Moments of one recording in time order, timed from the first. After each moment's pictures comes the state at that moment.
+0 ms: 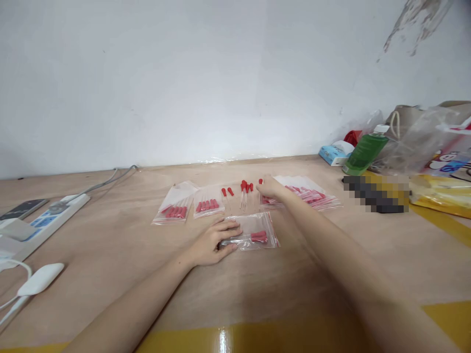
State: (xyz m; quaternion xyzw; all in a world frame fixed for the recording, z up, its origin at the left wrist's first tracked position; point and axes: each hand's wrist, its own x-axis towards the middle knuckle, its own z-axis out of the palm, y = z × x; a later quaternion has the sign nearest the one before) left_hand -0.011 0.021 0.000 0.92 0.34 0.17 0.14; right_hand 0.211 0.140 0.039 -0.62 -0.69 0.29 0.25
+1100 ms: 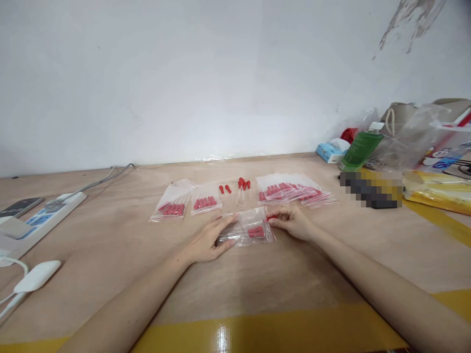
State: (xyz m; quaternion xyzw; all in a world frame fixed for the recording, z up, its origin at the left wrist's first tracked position) left_hand -0.009 0.014 0.005 0.91 0.35 0.18 0.13; right_hand 0.262 0.045 -0.006 -0.43 -0.69 0.43 0.39
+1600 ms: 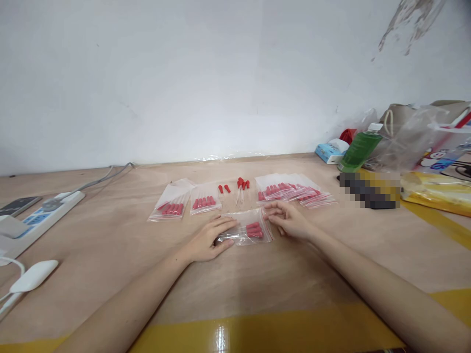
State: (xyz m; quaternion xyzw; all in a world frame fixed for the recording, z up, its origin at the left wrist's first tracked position) left_hand -0.009 0.018 0.003 0.91 0.35 0.18 0.13; right_hand 0.261 0.046 -0.007 -0.48 -0.64 0.48 0.36
